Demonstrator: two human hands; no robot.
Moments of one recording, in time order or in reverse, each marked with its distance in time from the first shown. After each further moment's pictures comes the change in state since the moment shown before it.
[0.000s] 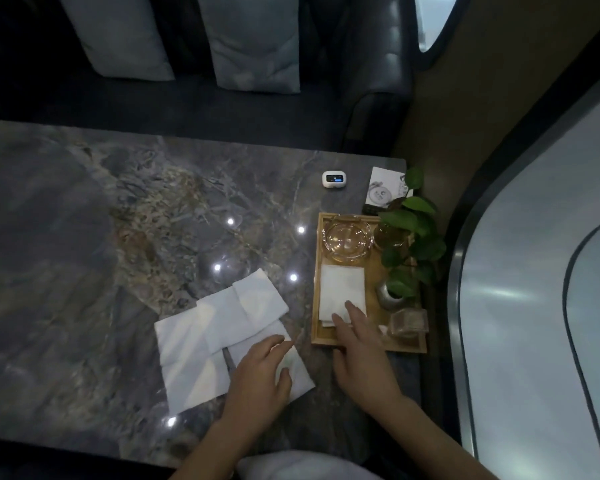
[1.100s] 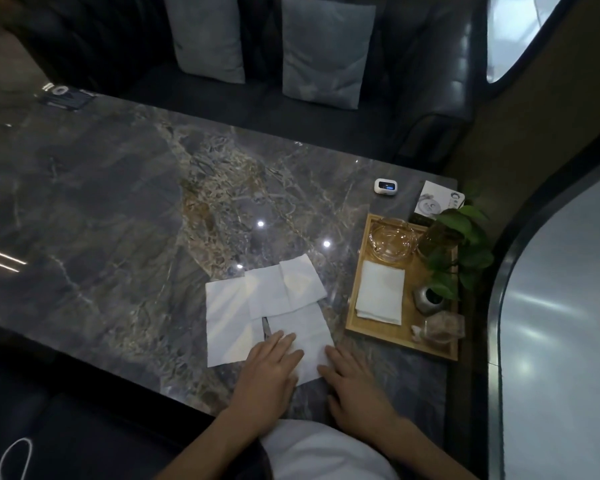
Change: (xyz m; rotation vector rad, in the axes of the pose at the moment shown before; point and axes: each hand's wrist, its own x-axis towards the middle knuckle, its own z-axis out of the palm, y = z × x) left_hand -0.057 -0.045 0.004 0.261 0.018 0.126; right_hand -0.043 -0.033 0.045 -0.256 -0.415 -0.298
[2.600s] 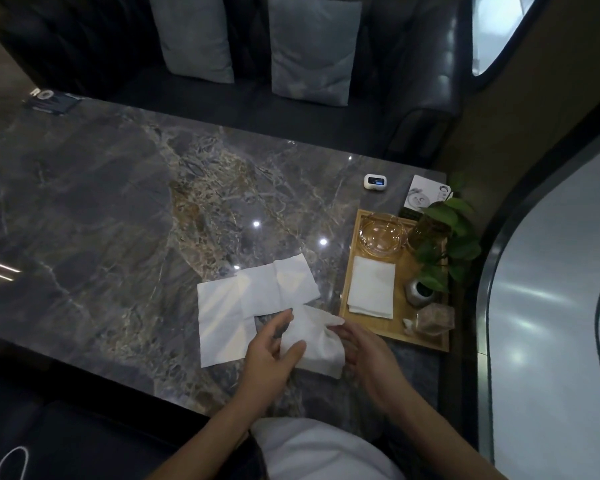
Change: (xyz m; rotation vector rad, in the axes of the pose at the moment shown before) left_hand 0.021 0.027 -0.013 -1.164 0.242 -0.420; right_hand 0.006 0.001 -0.049 1.585 0.260 0.463
